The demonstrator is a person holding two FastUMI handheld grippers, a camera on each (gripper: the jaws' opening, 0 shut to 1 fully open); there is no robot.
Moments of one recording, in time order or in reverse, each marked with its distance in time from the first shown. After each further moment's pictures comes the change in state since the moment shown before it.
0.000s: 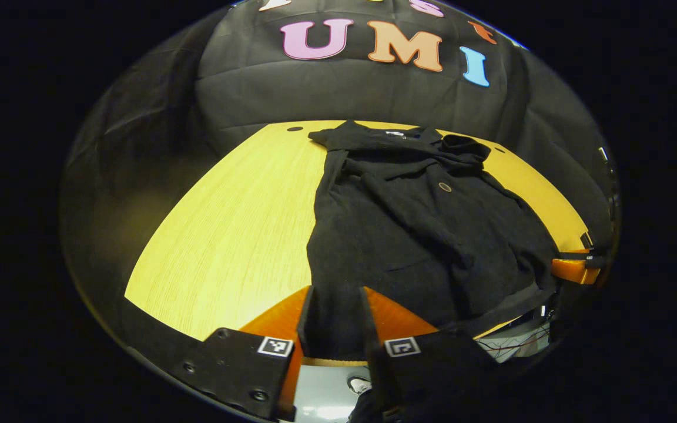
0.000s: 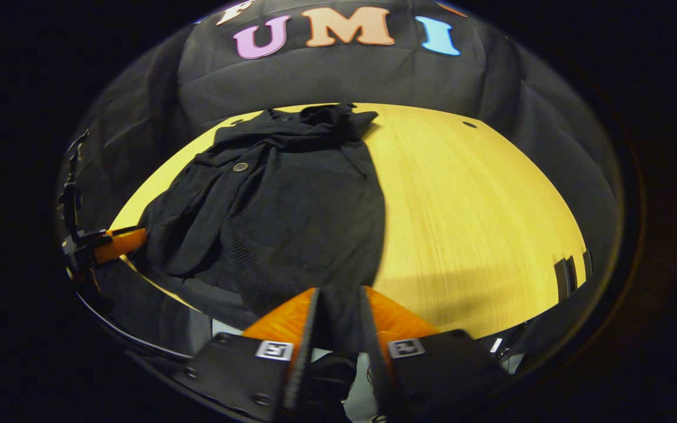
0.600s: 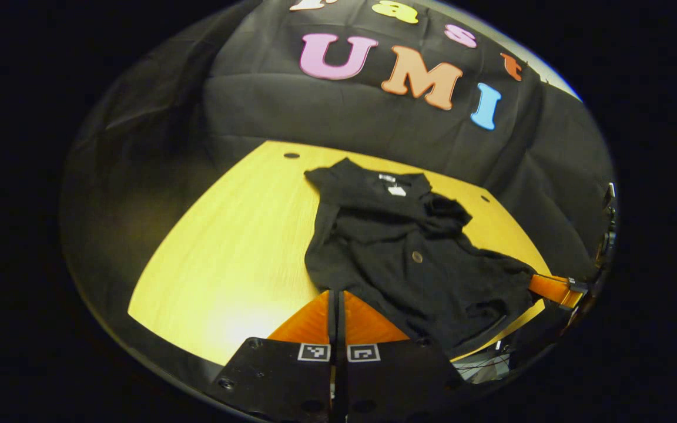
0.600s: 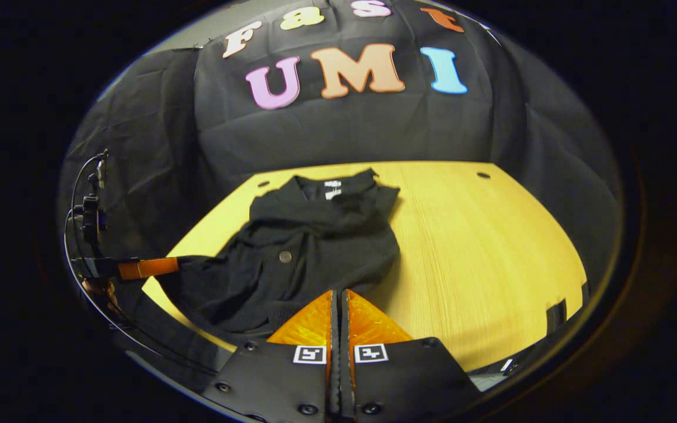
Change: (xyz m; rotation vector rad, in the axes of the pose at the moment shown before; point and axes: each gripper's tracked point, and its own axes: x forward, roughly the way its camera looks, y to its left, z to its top) left arm -0.035 0.007 0.123 -0.144 -0.117 -0.080; right arm -0.066 0.027 0.137 0.050 -0.283 0.083
